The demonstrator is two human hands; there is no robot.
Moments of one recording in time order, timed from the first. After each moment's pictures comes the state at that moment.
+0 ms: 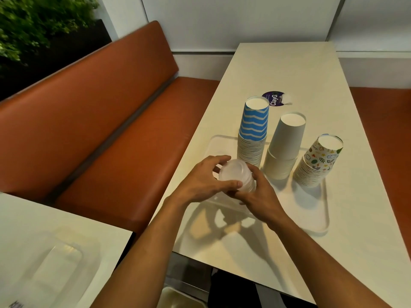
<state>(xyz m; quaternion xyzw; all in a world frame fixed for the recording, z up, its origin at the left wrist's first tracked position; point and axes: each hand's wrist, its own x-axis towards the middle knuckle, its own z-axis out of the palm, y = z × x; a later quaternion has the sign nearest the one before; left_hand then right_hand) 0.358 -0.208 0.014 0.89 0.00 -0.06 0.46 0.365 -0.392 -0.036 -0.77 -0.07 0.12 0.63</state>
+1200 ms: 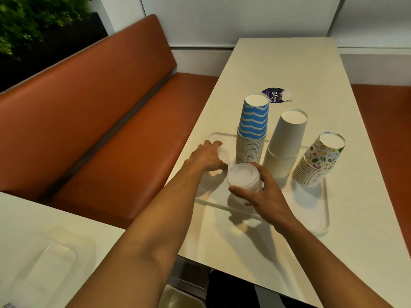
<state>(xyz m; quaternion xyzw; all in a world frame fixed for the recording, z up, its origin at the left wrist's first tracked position) 0.466 -0.203 -0.029 0.97 0.07 -0.15 0.17 0.366 -0.409 -0.043 -0.77 -0.02 0.13 0.63</state>
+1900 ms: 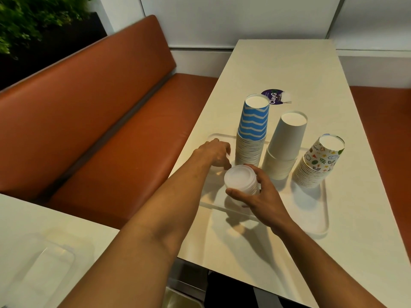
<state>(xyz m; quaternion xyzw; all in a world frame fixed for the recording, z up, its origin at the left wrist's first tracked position) 0.492 -0.219 -0.022 0.98 0.02 -0.19 0.09 0.368 -0.403 -0.048 -0.78 -0.03 0.13 0.61</state>
